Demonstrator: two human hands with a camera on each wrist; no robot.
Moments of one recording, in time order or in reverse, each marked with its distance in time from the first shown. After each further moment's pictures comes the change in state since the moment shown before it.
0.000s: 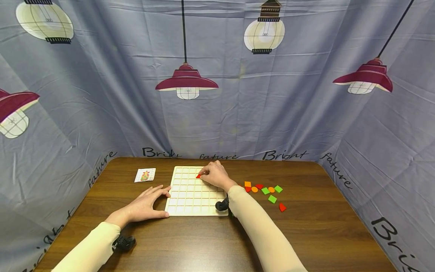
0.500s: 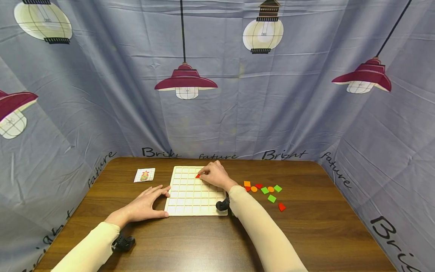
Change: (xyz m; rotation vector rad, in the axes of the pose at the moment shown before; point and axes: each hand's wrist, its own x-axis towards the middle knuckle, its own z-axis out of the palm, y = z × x) left_hand 0.000 0.001 -0.001 0.005 0.003 0.007; right_hand -0.003 0.003 -0.002 0.063 0.000 -0.029
